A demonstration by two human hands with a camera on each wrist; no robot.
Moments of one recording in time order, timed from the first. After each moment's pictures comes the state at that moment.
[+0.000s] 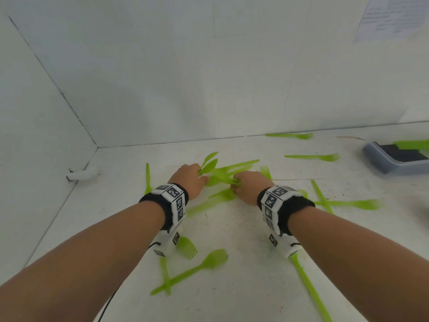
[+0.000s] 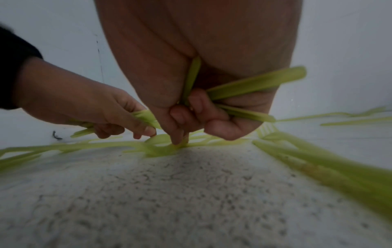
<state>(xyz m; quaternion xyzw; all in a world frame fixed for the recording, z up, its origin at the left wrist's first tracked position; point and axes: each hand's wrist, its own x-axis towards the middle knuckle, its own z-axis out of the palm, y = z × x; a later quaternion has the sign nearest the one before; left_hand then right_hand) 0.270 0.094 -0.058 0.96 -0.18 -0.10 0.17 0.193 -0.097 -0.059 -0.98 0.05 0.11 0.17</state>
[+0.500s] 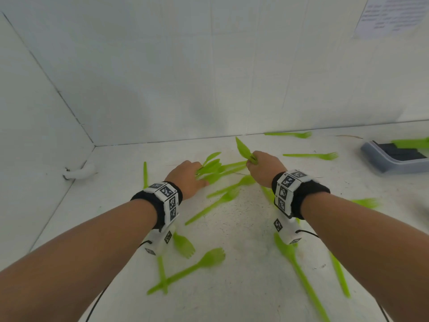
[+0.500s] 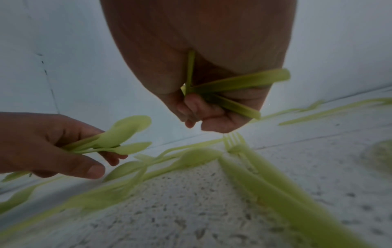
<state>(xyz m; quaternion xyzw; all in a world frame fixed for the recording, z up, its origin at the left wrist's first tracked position) 0.274 0.098 -0.058 0.95 -0.25 -0.11 0.13 0.200 -0.135 -0.037 -0.94 0.17 0.02 0.28</state>
